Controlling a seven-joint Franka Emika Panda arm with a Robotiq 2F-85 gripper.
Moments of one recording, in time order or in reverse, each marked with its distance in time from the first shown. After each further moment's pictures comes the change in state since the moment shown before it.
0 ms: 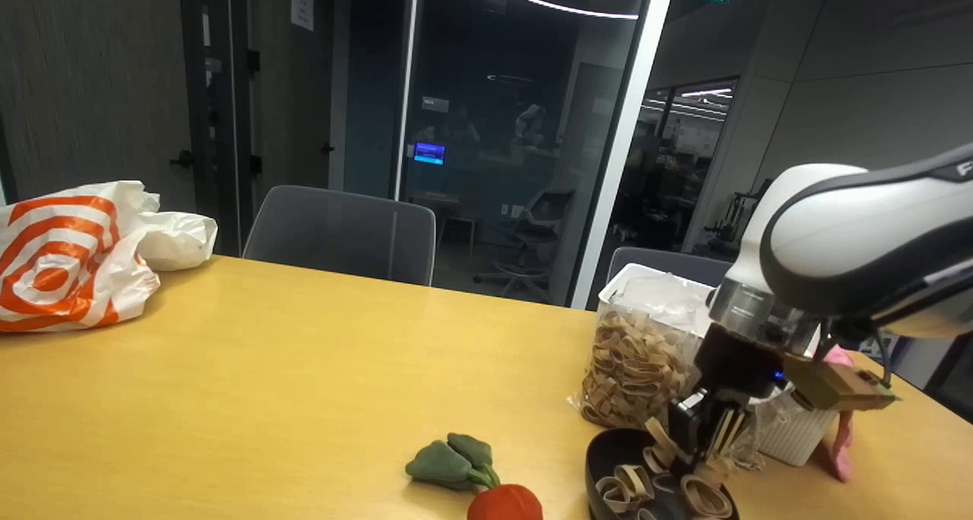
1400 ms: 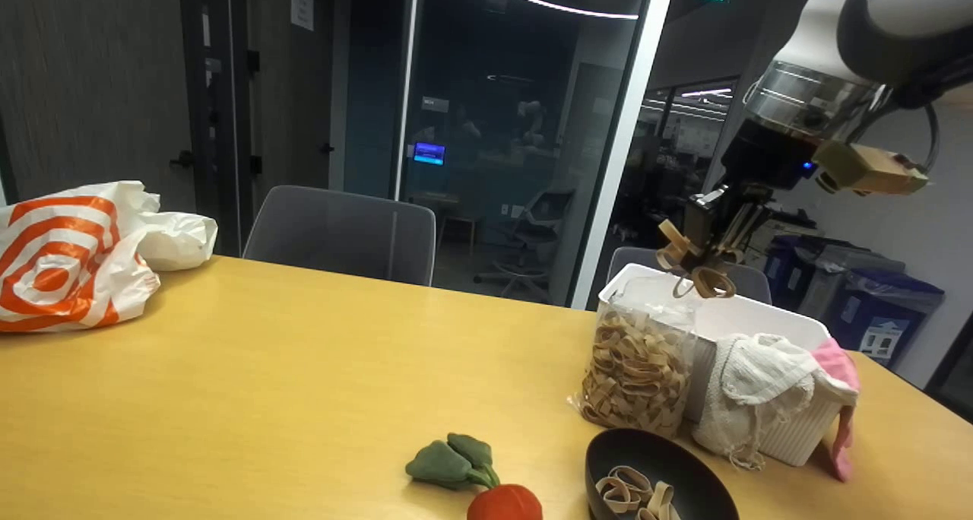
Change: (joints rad) arm -0.016 -0.106 -0.002 0.353 -0.266 -0.132 0.122
